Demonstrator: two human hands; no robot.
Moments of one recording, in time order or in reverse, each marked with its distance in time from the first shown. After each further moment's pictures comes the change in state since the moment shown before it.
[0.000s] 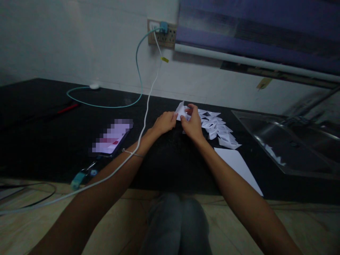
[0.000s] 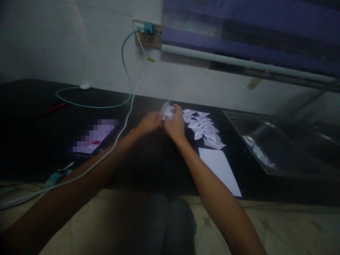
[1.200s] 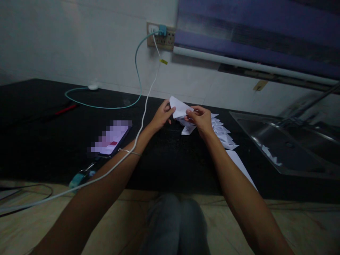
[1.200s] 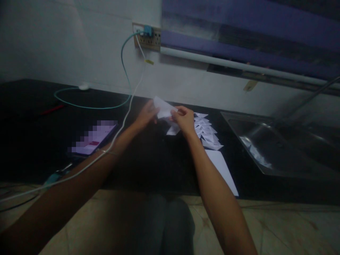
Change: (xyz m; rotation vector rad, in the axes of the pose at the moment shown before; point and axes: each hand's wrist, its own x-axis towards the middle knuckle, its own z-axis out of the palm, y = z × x) left_hand 0.012 -0.004 -0.006 -0.722 0.183 0.064; right_hand 0.021 0.002 -0.035 0.627 -0.127 0.359
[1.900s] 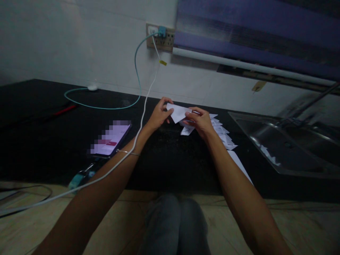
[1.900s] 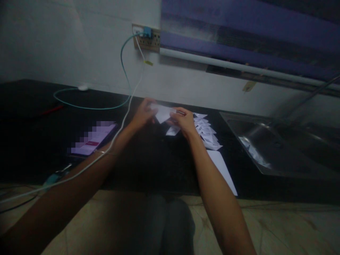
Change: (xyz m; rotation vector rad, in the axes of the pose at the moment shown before) left_hand 0.000 0.006 -0.008 0.077 0.013 0.104; right_hand -0.005 -0.011 -0.003 0.074 -0.058 0.153
